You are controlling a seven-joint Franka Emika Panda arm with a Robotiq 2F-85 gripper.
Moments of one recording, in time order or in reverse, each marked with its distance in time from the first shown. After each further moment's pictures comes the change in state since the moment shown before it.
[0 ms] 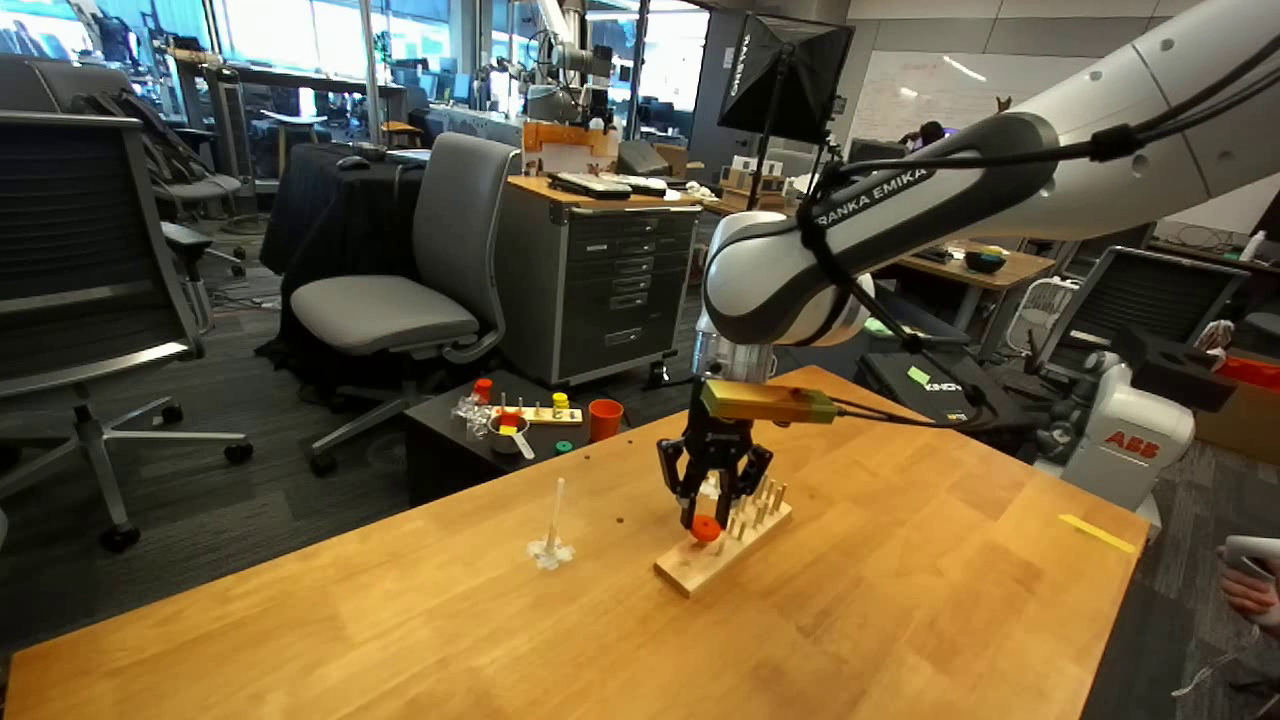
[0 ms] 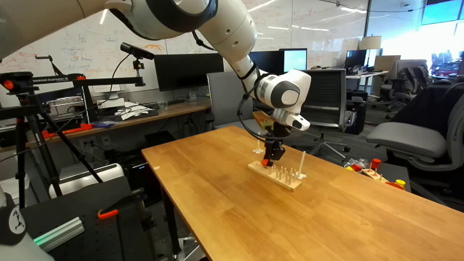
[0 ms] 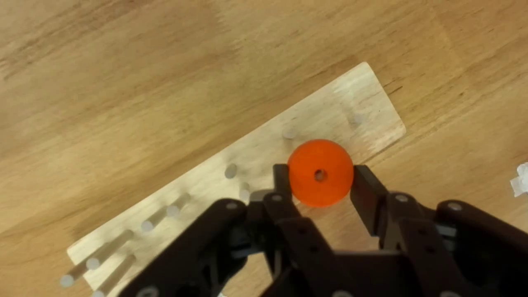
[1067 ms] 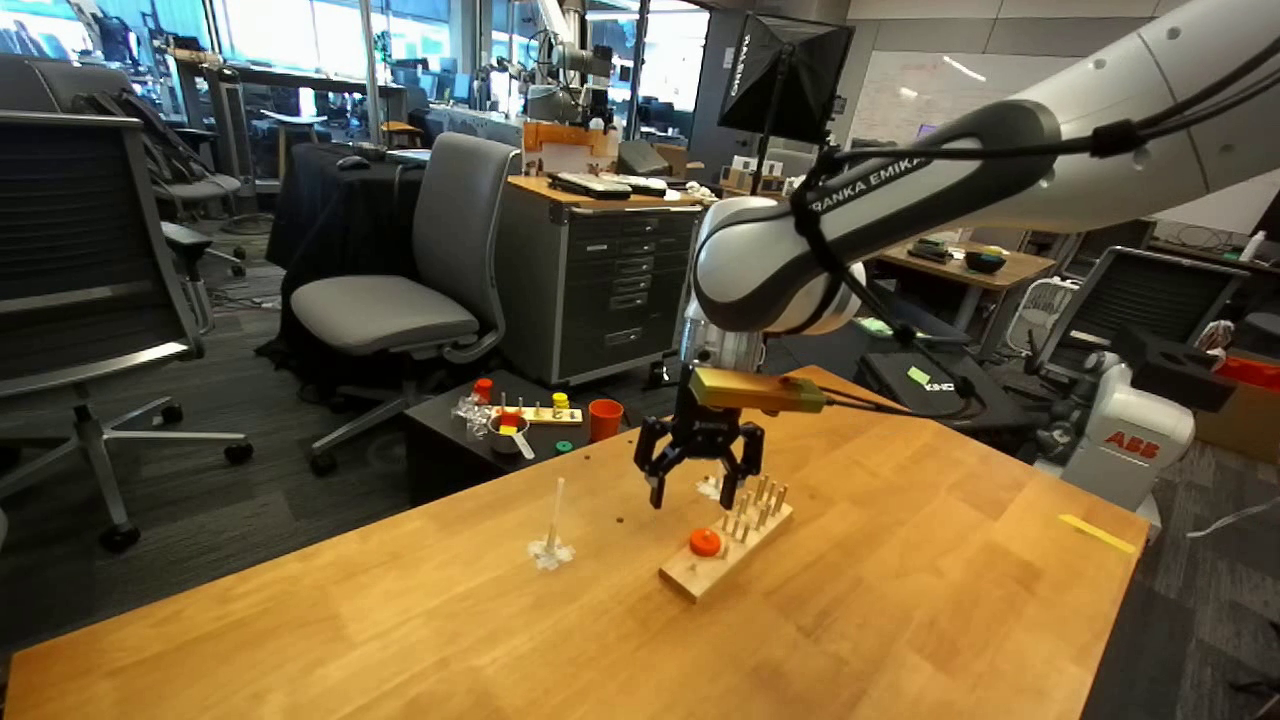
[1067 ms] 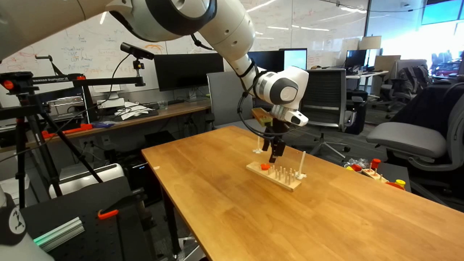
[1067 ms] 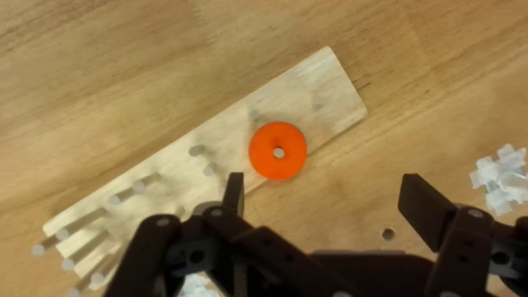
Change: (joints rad) arm 0.014 0.002 0.004 0.043 -0.007 -0.014 0.000
